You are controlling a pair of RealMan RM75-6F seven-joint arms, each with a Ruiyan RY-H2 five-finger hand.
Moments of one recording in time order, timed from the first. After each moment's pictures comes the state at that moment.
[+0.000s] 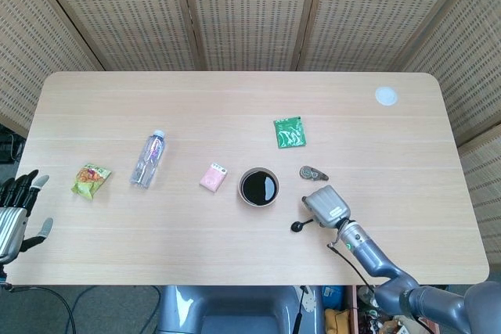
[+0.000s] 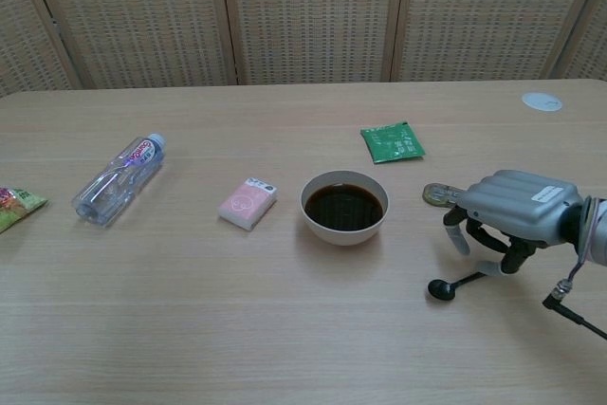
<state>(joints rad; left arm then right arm) -0.11 -1.13 -0.02 -1.55 1.50 1.44 0.01 0.62 -1.64 0.04 -1.18 -1.39 0.87 -0.33</state>
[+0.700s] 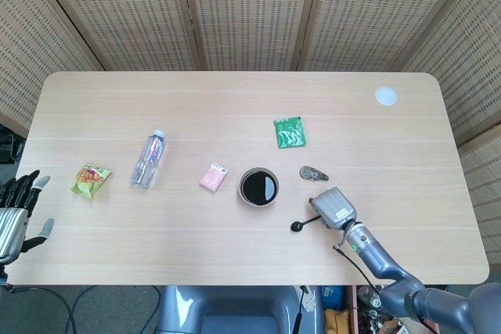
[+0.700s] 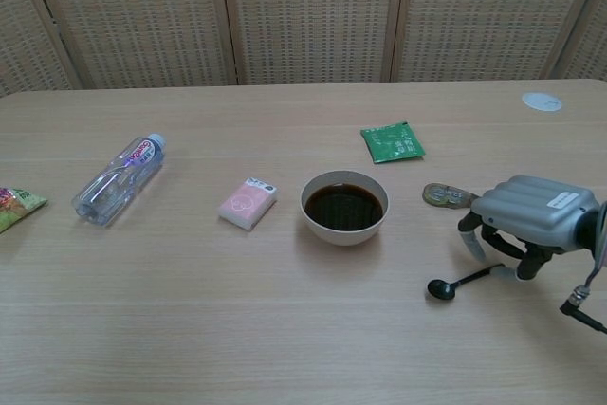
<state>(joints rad) -0.11 -1.13 -0.02 -1.55 1.50 1.44 0.01 0.61 -1.62 0.02 -1.17 -1.37 0.86 -0.33</state>
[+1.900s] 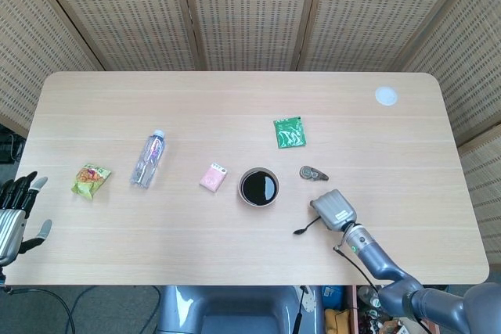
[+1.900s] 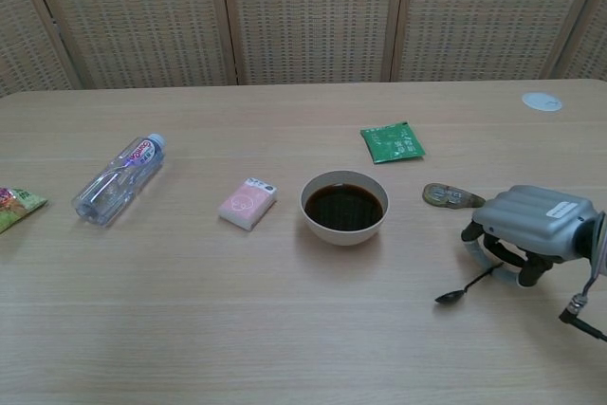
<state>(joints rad) -0.10 -1.13 -0.02 -1.53 1.50 1.45 -0.01 0.62 -1.64 0.01 -1.14 -1.36 0.84 -0.34</state>
